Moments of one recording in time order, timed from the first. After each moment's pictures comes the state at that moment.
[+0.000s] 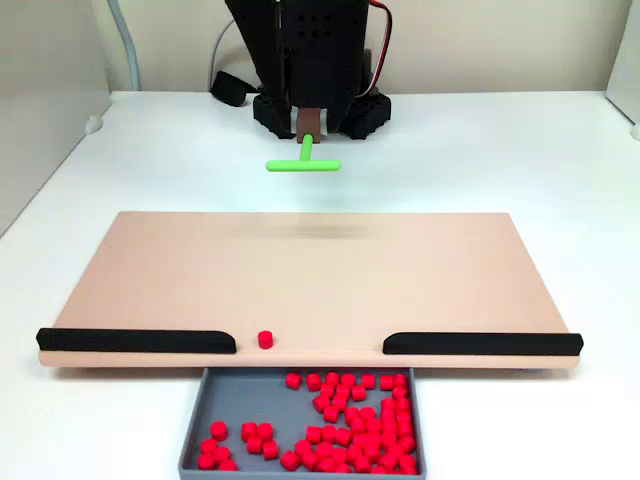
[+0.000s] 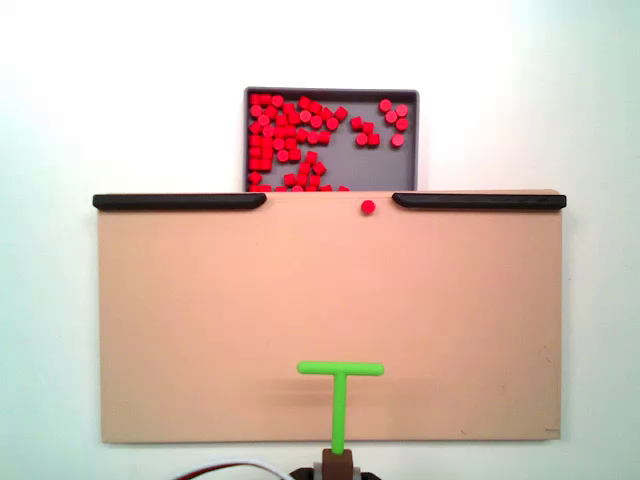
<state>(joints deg) 3.3 109.6 109.9 83.9 -88.2</state>
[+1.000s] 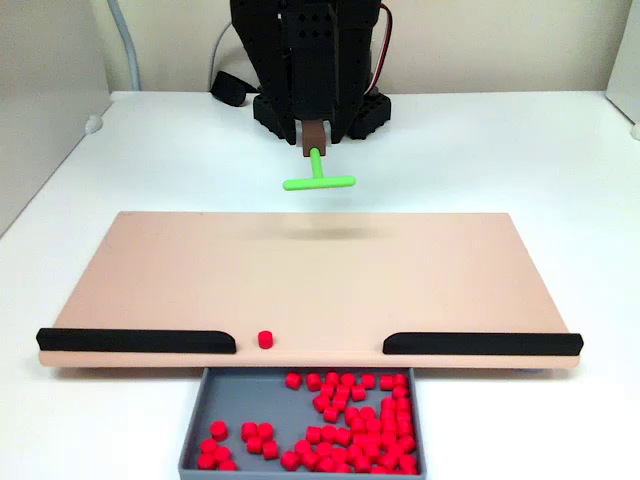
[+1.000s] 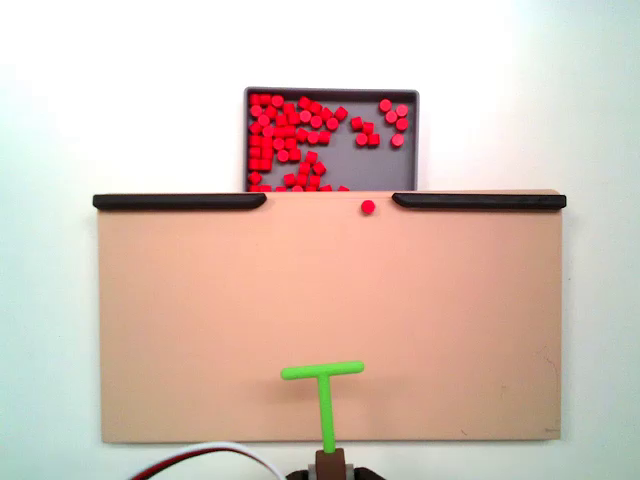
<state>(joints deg) 2.7 106.3 109.8 83.9 -95.0</state>
